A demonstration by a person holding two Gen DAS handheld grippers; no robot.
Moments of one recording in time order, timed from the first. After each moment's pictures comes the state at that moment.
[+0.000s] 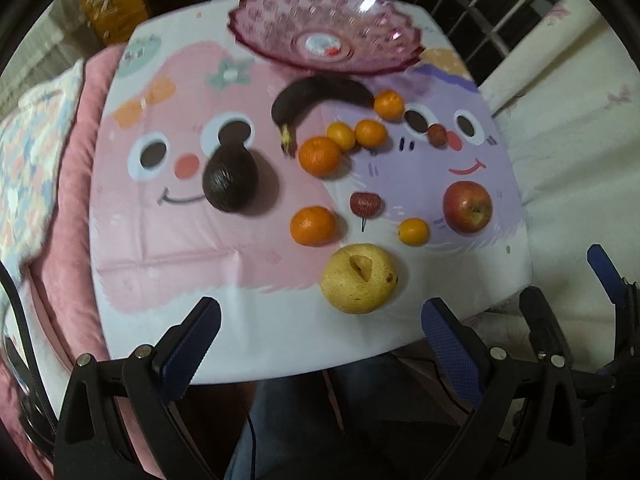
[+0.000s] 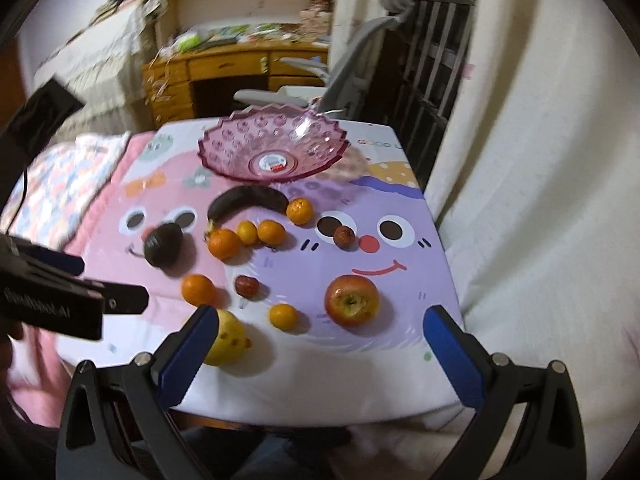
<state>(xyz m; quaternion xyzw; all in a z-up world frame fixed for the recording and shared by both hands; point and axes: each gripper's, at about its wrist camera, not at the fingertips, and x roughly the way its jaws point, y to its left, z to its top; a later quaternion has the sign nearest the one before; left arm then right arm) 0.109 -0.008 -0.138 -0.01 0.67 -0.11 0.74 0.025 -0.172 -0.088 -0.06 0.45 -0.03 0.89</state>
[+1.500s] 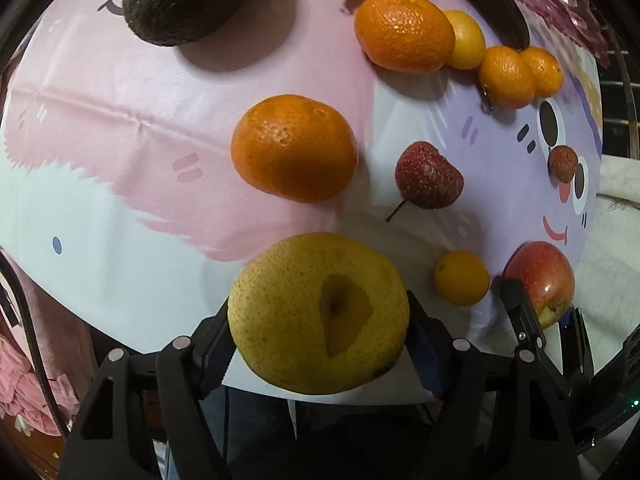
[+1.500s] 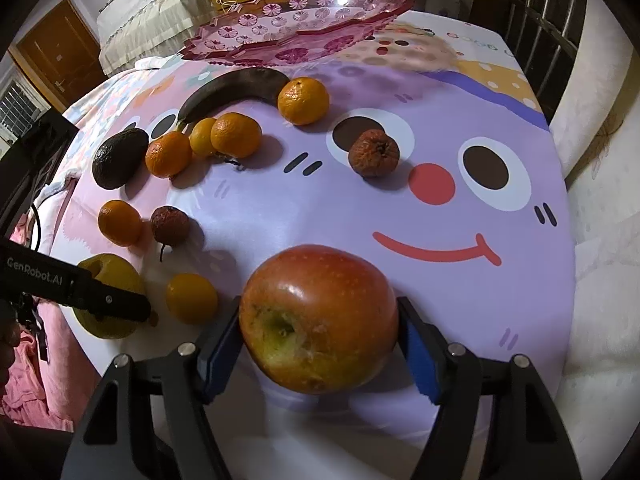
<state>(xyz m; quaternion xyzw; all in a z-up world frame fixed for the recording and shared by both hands) 0.123 -0.035 -0.301 -0.22 0.77 0.05 0.60 0.132 -0.253 -0.239 -0.03 0.57 0.17 0.80</state>
